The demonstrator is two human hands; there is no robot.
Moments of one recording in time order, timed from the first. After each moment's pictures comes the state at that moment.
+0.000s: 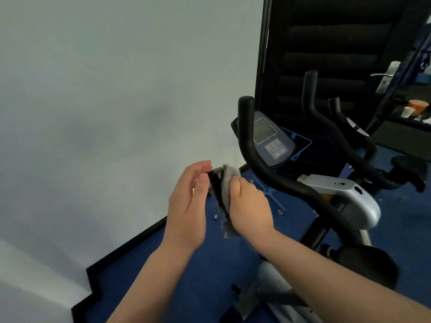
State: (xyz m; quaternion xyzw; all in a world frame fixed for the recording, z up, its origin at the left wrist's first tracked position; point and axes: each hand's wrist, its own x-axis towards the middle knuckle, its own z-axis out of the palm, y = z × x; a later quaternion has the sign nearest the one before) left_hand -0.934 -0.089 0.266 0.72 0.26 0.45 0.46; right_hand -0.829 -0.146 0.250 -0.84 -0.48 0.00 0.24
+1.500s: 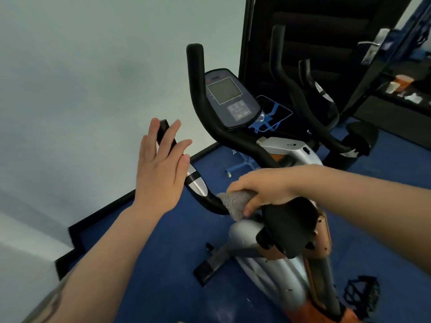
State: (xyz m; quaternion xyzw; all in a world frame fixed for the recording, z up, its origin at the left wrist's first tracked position) left_hand -0.905 -0.112 0.215 0.90 0.27 0.34 -0.01; right_hand -0.713 -0.246 0.265 -0.64 -0.69 0.31 -0.10
